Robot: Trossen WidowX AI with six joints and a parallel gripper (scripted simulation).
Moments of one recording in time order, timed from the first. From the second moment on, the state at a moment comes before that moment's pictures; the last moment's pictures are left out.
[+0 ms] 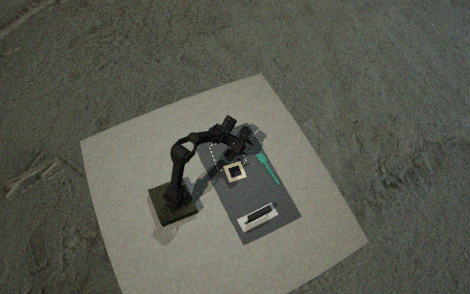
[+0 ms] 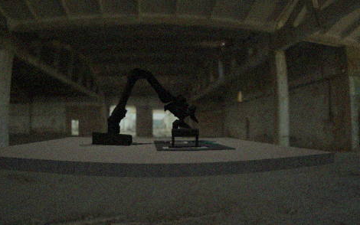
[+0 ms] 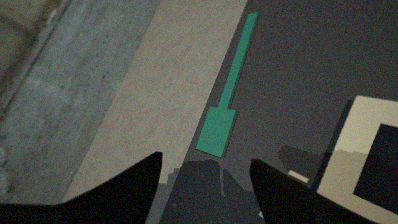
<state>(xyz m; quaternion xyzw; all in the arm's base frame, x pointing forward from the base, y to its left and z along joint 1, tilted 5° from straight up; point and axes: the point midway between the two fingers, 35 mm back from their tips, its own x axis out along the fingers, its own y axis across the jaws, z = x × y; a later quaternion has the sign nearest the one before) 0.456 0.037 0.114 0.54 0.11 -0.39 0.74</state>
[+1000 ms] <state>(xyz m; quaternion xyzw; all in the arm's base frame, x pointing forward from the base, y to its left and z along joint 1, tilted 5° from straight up) 0.436 -0.148 0.095 0.21 0.46 -0.37 0.78</state>
